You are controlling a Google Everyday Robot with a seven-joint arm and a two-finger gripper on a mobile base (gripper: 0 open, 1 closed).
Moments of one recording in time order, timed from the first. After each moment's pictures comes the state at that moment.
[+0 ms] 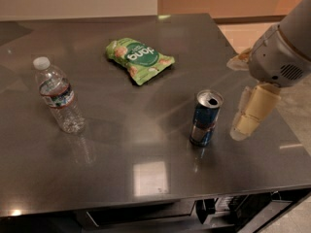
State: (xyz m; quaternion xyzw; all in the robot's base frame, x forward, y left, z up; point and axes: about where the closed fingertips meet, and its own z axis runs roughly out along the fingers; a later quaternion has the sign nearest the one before) arm 0.448 -0.159 0.936 -0.63 0.74 0.08 0.19
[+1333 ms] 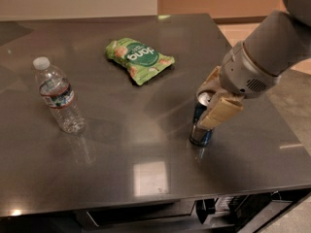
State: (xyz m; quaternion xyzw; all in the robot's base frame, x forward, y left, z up) arm 0.453 -0.113 0.907 -0.66 0.72 0.11 0.21
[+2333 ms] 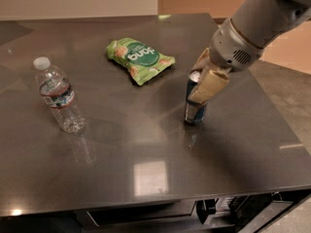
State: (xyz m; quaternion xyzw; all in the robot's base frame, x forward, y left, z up) arm 0.504 -0.100 0.925 -0.65 0.72 0.13 0.21
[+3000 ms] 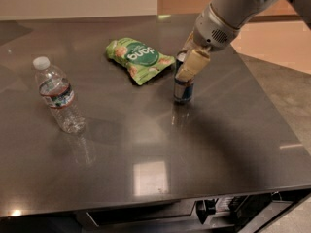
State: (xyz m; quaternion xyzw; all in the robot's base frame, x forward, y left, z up) arm 0.578 -0.079 0.929 -0.65 0.72 0.13 0.22
